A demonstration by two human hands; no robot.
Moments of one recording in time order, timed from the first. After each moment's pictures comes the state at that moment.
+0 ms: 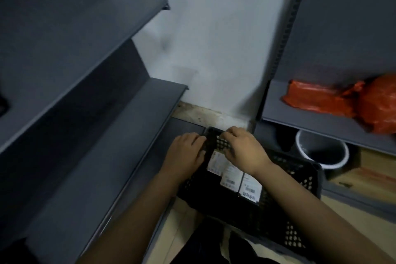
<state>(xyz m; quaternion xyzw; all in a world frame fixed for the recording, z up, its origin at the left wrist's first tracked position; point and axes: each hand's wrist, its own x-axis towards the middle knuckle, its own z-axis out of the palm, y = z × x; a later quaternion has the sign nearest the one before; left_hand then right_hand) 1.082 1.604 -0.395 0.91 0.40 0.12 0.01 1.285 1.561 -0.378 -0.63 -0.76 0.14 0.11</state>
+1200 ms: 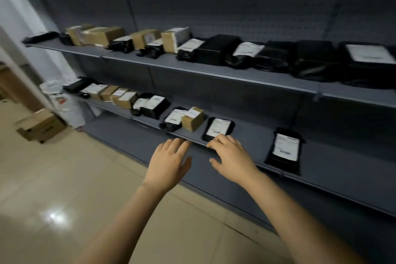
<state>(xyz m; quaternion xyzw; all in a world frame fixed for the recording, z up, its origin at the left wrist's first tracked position) 0.741 0.923 -0.309 0.30 0.92 0.06 -0.25 0.765 1.125 -0.295 0.13 -0.98 0.16 0.06</state>
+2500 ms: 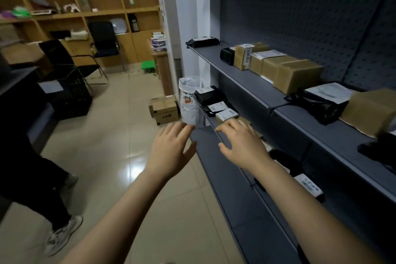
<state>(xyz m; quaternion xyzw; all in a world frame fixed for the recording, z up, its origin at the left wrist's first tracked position) 0.352 0.473 -0.239 -0.05 0.94 -0.03 -0.33 0.239 0.649 -0.221 0.44 -0.87 0.17 0.10</state>
